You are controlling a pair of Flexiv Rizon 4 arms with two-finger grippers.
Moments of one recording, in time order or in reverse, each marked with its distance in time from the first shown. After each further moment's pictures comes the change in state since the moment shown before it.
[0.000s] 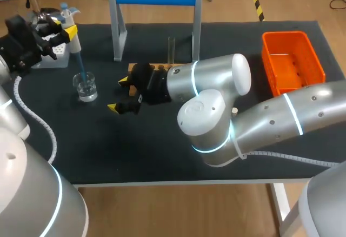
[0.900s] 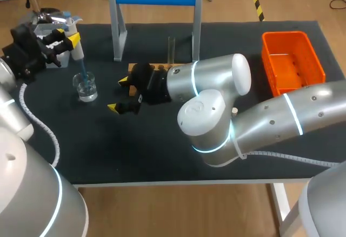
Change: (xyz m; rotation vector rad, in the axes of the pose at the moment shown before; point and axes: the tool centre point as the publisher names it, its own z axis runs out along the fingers) left arm -0.001 0.027 0.002 -0.001 -0.015 -0.016; right arm 0.000 0.000 0.000 0.000 0.000 0.000
